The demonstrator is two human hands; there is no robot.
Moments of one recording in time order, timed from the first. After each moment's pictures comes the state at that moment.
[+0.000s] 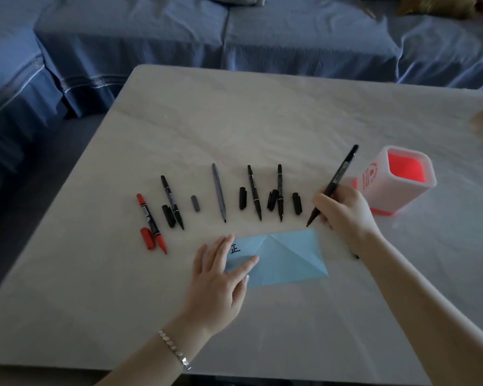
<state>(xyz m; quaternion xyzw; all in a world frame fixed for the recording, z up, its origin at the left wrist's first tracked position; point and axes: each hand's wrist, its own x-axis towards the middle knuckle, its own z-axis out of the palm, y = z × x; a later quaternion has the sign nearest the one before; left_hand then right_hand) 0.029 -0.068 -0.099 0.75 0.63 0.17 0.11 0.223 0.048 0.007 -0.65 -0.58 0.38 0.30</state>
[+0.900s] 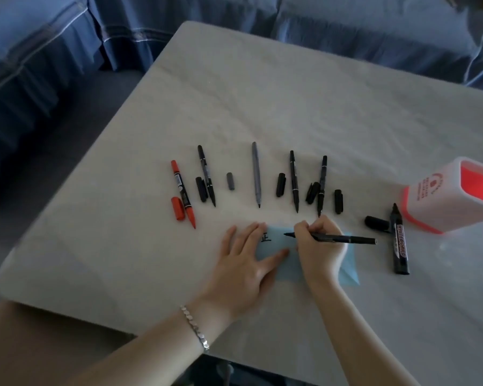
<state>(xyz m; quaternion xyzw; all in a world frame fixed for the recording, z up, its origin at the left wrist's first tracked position) 0.030 -0.067 -0.104 0.74 0.64 0.19 0.10 0.148 0.009 -0.080 -0.64 -0.51 0.36 0.45</state>
